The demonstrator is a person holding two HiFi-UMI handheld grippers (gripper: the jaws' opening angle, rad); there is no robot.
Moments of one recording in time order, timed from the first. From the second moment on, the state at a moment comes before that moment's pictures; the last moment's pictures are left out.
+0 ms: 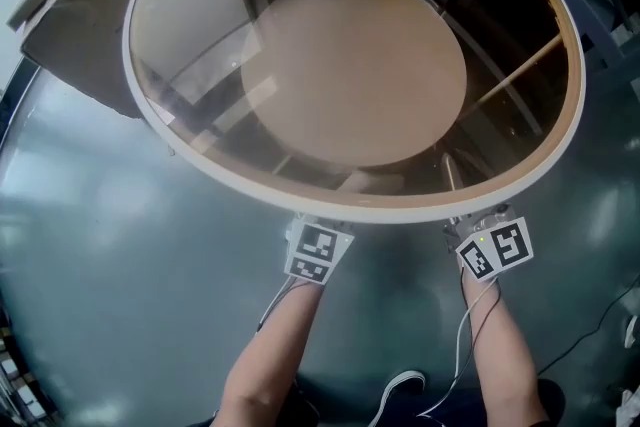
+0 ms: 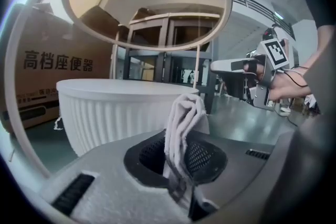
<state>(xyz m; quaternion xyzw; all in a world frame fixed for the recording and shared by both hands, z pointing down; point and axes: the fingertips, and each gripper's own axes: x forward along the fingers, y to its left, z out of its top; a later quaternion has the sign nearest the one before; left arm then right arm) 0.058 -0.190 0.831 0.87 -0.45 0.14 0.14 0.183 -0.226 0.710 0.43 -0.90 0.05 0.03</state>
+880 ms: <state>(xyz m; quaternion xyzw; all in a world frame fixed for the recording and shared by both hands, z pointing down) -0.041 -0.206 0.809 0.84 -0.51 0.12 0.17 0.147 -0.225 0.695 0.40 -0.92 0.04 0.01</state>
